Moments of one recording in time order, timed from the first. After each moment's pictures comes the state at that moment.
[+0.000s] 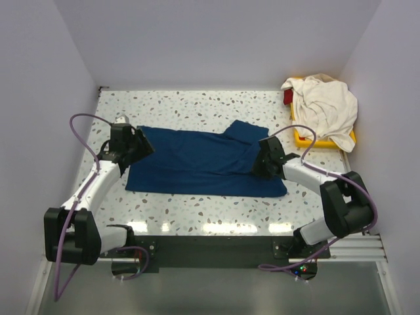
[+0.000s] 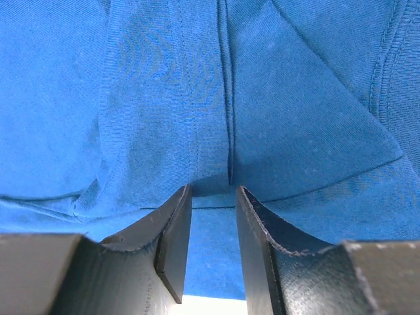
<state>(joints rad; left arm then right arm) -0.07 1.23 0.80 -0.33 -0.03 -0.57 0.41 1.49 0.75 -0.27 0.10 0.79</state>
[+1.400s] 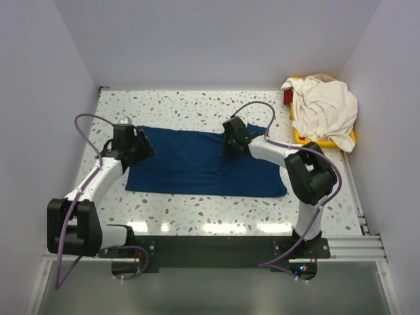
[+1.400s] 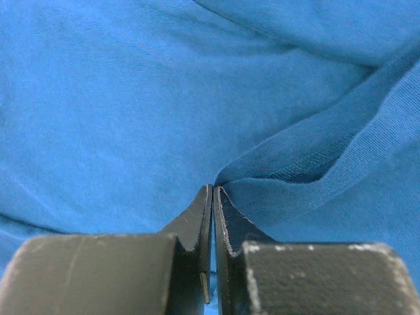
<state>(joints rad) -0.07 1.29 0.80 -0.32 -0.01 -0.57 0.59 1.89 1.23 -0.26 0.14 0.71</state>
